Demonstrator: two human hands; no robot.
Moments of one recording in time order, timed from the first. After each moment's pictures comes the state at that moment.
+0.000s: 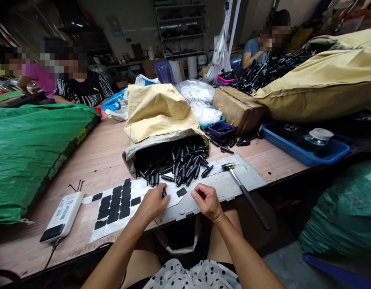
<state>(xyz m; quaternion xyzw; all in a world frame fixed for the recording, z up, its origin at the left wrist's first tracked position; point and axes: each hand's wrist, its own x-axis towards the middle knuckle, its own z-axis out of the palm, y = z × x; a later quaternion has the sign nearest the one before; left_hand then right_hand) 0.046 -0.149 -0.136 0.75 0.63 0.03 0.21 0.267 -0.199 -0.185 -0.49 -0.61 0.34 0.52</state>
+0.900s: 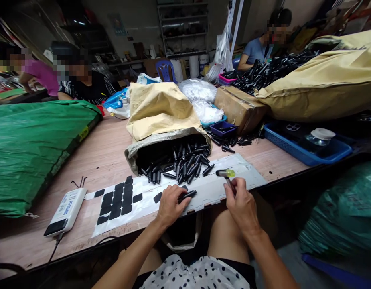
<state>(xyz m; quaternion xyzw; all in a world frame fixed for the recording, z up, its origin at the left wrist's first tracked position) 0.081 -0.178 -0.168 0.81 0.50 0.21 0.21 0.337 -0.239 -0.165 -0.78 -0.50 0.07 0.36</state>
